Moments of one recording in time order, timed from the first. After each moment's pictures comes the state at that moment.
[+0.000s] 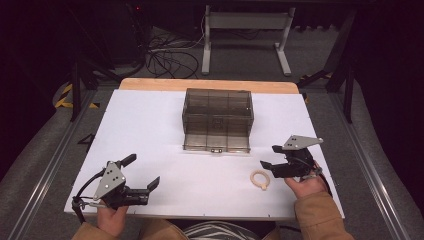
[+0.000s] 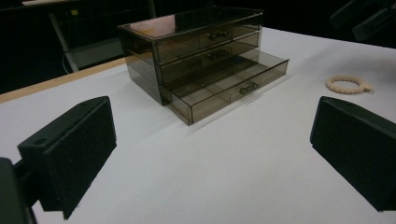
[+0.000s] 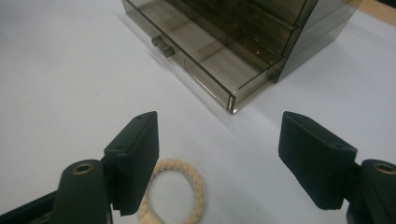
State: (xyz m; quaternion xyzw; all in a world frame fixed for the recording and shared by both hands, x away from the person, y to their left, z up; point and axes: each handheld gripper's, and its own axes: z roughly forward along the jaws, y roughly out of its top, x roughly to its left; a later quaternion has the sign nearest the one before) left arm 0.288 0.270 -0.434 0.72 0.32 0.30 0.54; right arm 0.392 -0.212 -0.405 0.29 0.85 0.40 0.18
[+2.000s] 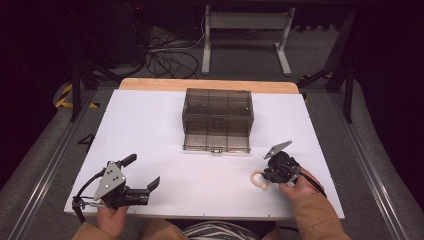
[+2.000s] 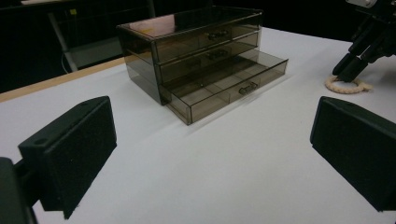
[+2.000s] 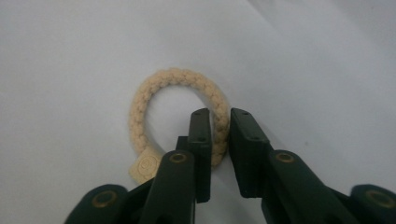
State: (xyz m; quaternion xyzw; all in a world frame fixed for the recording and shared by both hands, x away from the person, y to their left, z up) left arm 0.288 0.270 -0.434 0.72 0.32 0.30 0.54; right arm 0.403 -0.188 -0.444 0.31 0.92 0.22 0.11
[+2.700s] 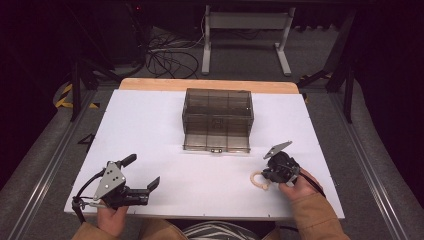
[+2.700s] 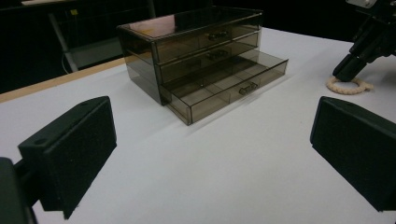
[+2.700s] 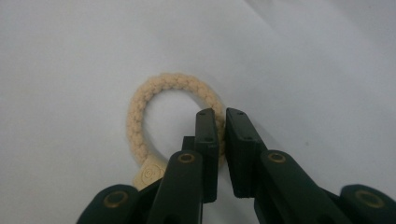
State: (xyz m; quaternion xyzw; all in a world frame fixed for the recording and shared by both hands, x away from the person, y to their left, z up) left arm 0.288 0.270 -0.434 0.72 0.32 0.30 0.54; right arm 0.402 -0.187 -0.445 0.32 0.92 0.22 0.11
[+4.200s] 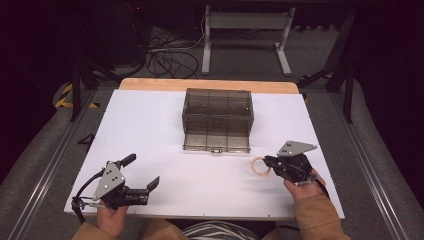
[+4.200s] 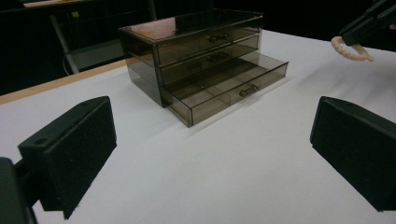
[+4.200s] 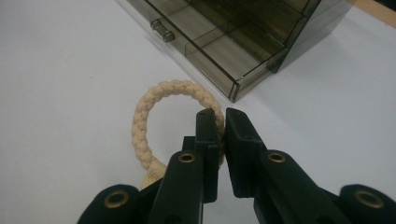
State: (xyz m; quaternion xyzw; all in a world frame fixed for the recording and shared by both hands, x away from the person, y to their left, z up) left arm 0.287 0.271 -0.434 0.72 0.32 0.30 0.54; right arm 0.377 -0.202 -0.408 0.28 0.86 0.37 0.21
